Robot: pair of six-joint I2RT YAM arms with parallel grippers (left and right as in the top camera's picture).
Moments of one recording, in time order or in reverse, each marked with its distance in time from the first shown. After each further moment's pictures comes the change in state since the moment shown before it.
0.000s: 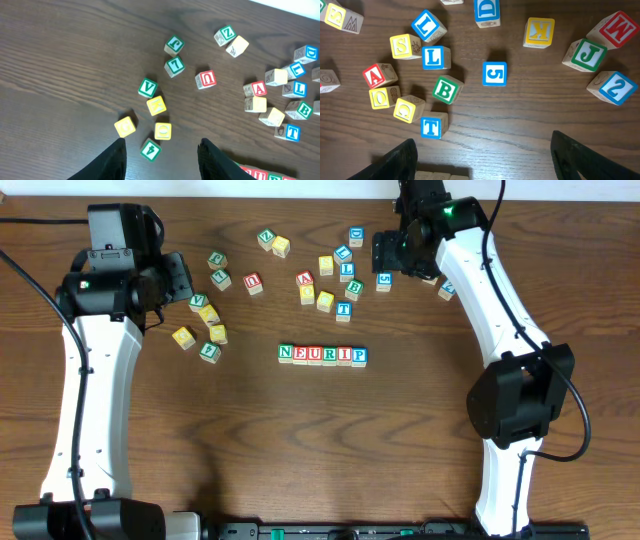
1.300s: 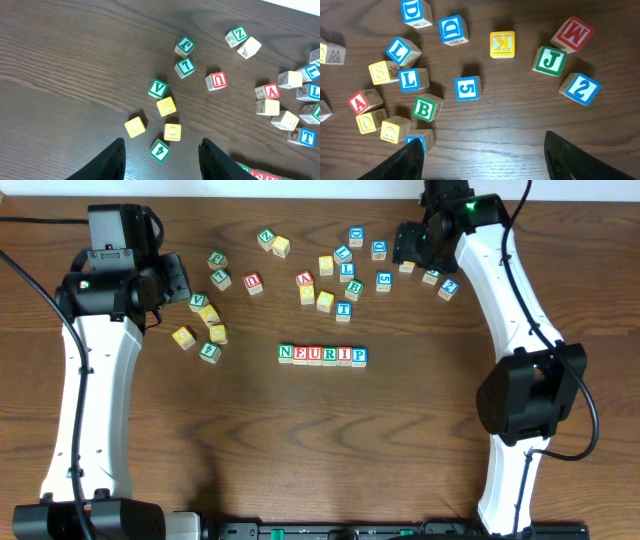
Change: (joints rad) left arm 0.000 0.000 0.000 -0.002 -0.049 0.007; right arm -0.069 0.000 0.000 0.015 0.006 0.057
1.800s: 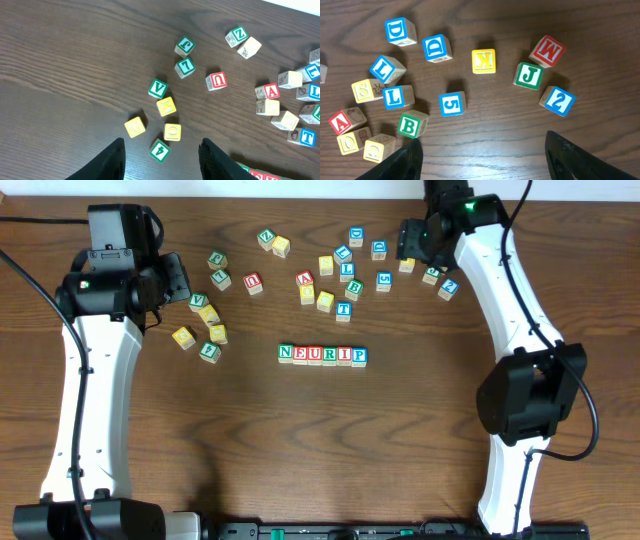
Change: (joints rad) left arm 0.000 0.000 0.000 0.000 0.000 0.000; right arm -0.004 0.000 0.000 0.032 0.093 0.002
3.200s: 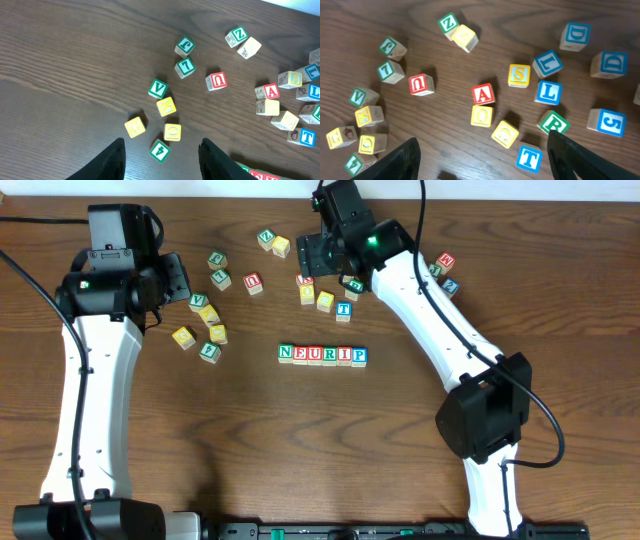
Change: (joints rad) left arm 0.000 0.000 0.000 0.000 0.000 0.000; right arm 0.319 0.000 0.000 0.205 -0.043 -0.040
